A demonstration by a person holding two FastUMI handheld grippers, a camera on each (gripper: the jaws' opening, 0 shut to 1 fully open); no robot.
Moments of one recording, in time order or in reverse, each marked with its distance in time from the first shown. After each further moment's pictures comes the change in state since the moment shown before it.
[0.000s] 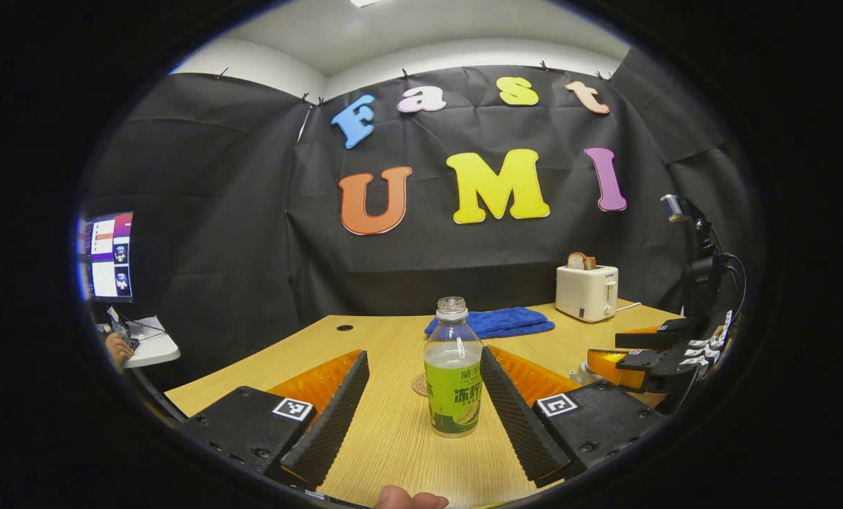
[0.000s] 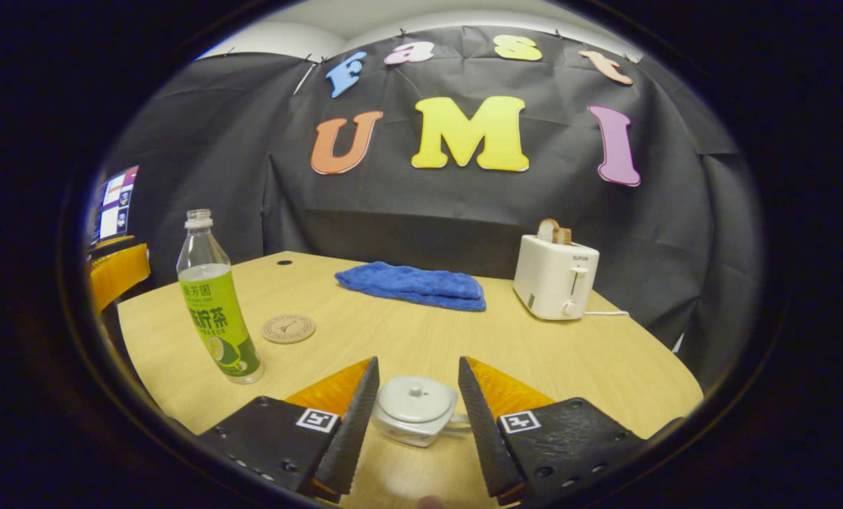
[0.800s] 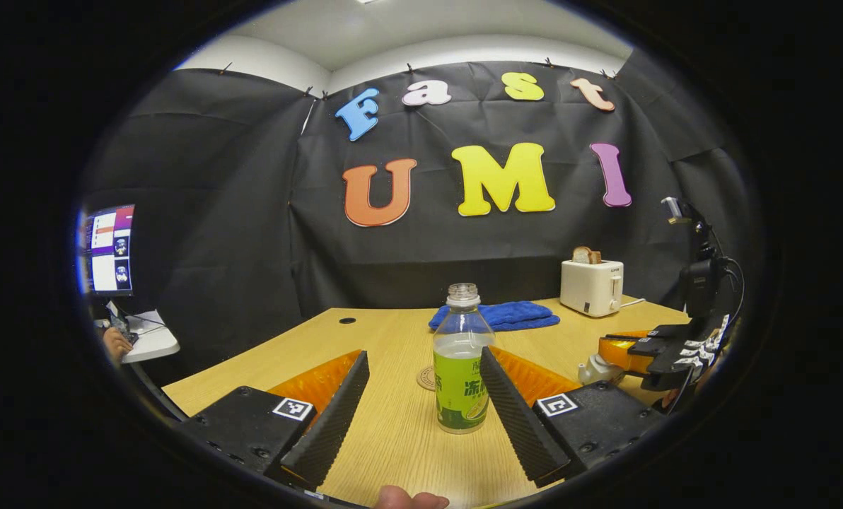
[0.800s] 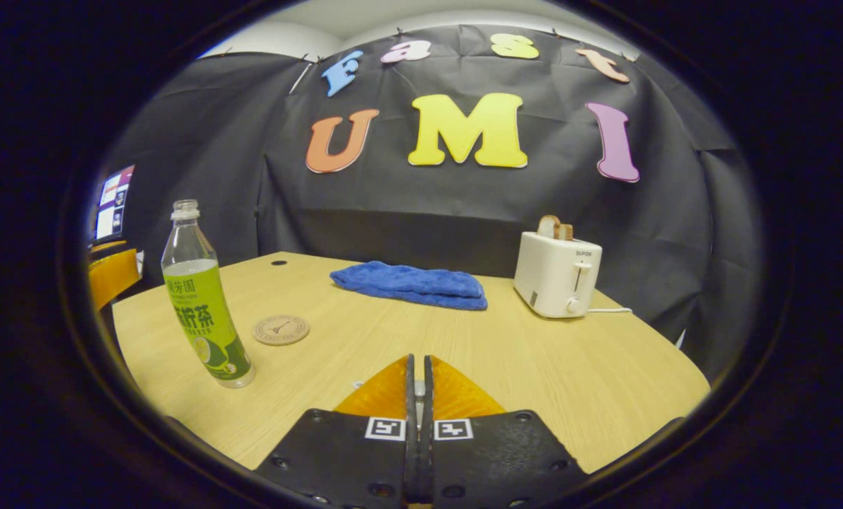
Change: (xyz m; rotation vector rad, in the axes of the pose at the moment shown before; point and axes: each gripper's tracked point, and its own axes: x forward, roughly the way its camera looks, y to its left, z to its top) left arm 0.006 0.003 -0.015 -0.020 0.029 0.001; right arm 0.010 0.003 0.000 0.026 -0.020 0.005
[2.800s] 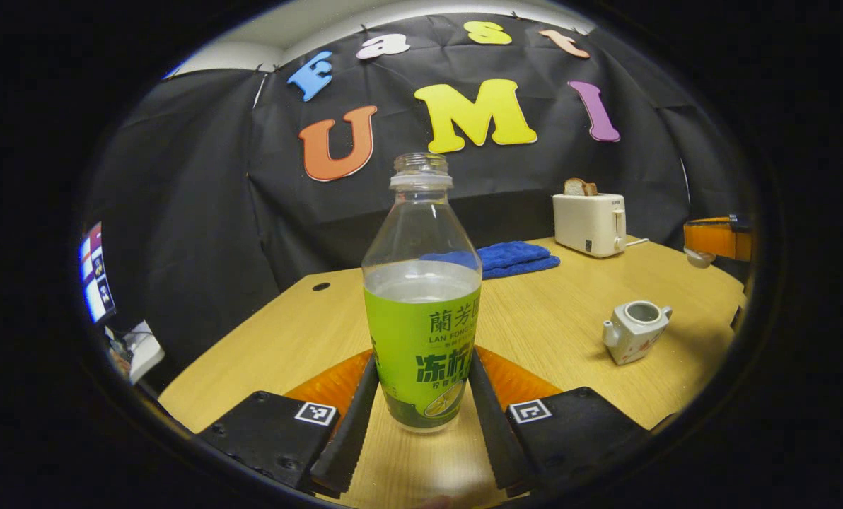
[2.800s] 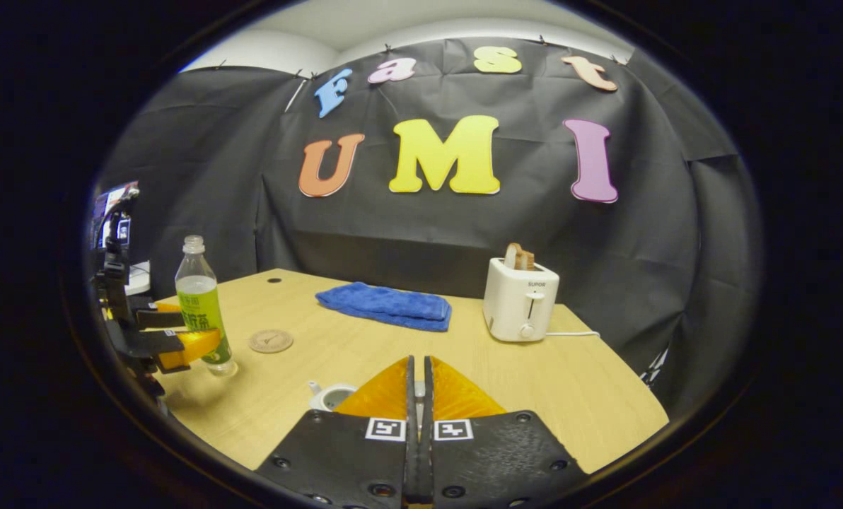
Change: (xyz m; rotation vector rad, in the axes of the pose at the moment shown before) left arm 0.056 -0.025 -0.055 0.197 0.217 -0.048; right arm -0.058 -0.077 0.046 -0.016 -0.059 -0.004
